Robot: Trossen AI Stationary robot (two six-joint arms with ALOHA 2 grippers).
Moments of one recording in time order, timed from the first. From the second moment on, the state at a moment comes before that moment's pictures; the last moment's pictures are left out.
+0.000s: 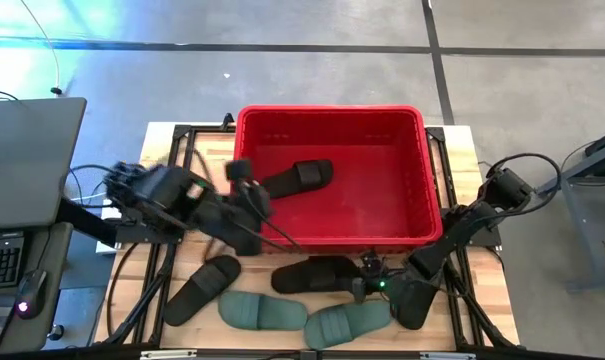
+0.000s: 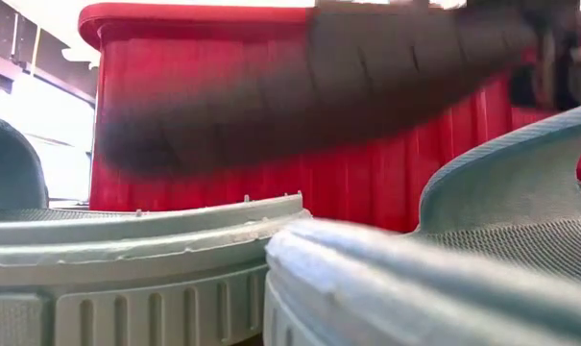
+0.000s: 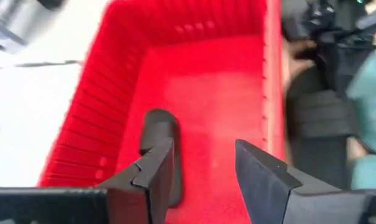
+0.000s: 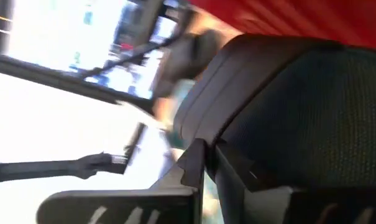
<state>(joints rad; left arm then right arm) -0.32 1.74 2.33 -1.57 -0.66 -0.26 0.72 1.60 0.74 0.49 0.67 1.40</state>
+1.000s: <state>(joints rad) -0.32 1.58 2.33 -1.57 -0.75 -0.15 0.53 1.19 0.83 0.76 0.84 0.33</state>
